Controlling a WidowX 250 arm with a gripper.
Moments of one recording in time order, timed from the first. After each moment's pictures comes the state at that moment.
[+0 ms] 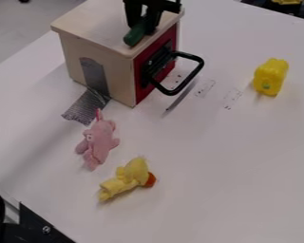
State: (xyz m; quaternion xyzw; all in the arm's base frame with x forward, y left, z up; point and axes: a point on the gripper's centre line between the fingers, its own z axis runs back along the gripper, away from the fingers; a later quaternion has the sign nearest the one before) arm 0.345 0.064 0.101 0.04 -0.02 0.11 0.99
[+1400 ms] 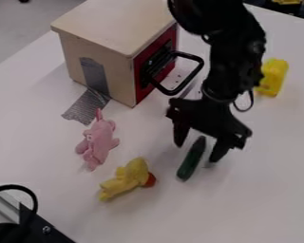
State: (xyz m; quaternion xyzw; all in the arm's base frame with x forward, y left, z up) arm 0.273 -0.061 0.036 0.05 -0.05 0.05 1.00
